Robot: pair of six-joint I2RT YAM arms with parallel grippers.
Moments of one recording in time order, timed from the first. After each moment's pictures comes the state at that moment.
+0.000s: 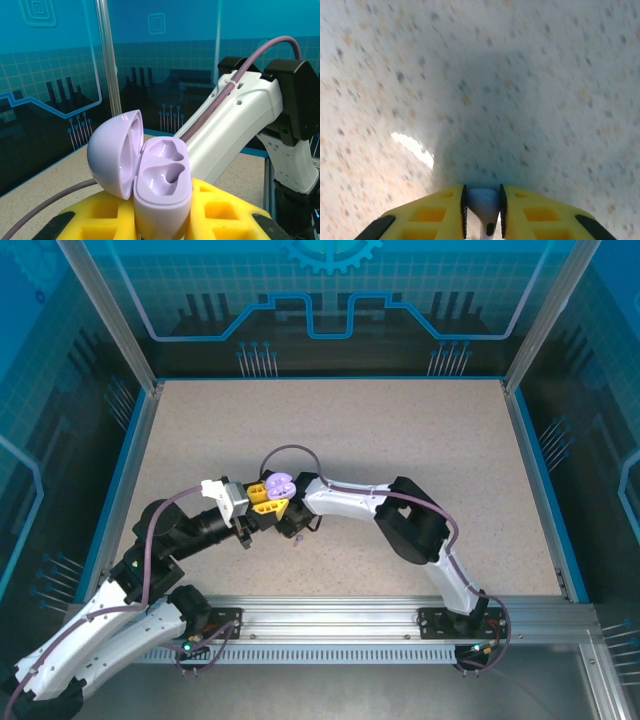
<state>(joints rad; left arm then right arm) -0.69 0.52 0.68 -0.08 0.35 0.02 1.01 2.16 1.62 -0.78 0.04 0.31</state>
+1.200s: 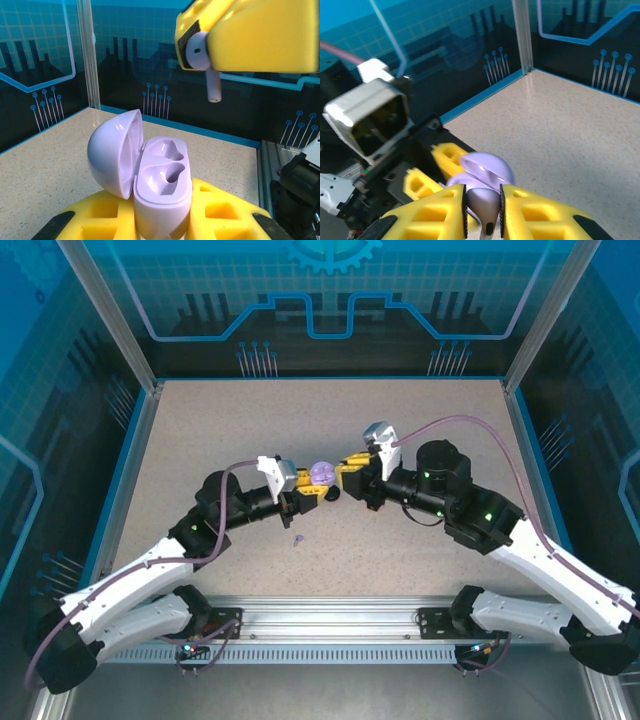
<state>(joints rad) -0.69 0.93 0.64 0.28 0.43 -0.05 0.88 0.99 1.16 -0.40 -0.13 0.20</state>
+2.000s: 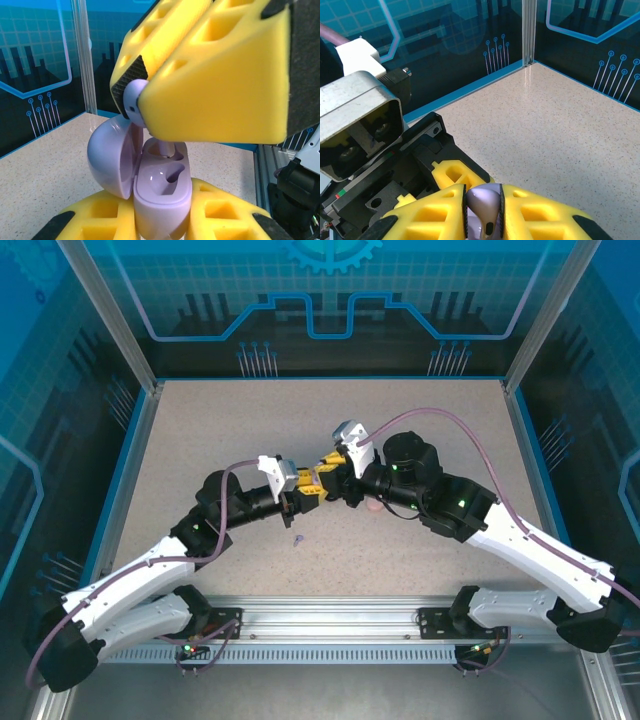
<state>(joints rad) -0.69 0.93 0.64 0.31 0.45 -0.05 0.94 1.13 1.25 -0.44 -0.06 0.11</state>
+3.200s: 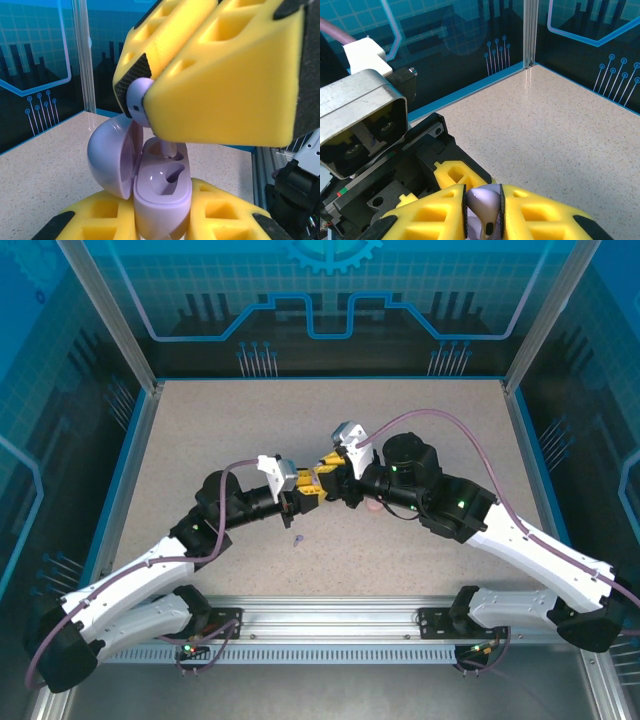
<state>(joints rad) -0.69 0.93 0.64 0.31 0.45 -0.07 0.95 1.13 1.25 -0.43 -0.05 0.10</state>
